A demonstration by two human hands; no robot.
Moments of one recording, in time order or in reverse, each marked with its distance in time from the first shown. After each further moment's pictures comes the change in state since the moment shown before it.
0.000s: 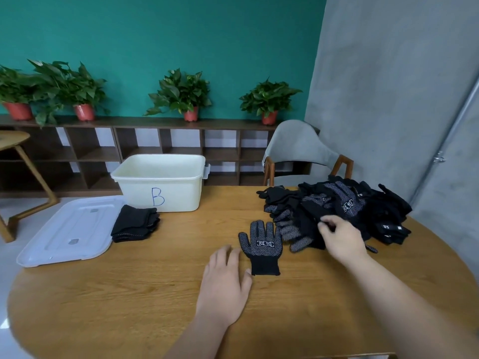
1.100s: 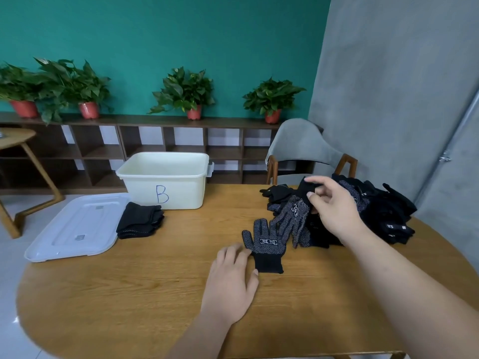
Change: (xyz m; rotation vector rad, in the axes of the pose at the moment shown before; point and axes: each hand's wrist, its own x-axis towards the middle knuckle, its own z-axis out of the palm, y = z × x) left_hand -0.002 0.002 -0.002 -0.006 0.027 0.105; right_hand 0.004 -0.075 -0.028 0.437 -0.018 -0.289
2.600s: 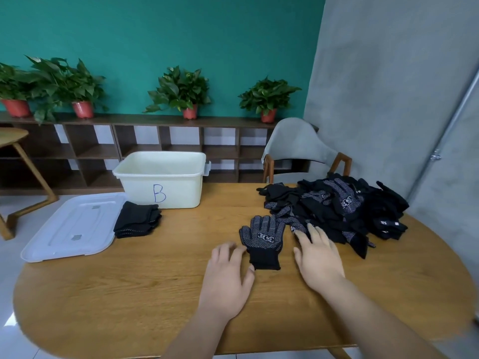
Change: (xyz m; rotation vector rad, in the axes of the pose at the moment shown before) left_hand -0.002 -0.006 0.003 -0.044 0.053 -0.016; right_hand -0.084 0.089 0.053 -0.954 -0.194 0.001
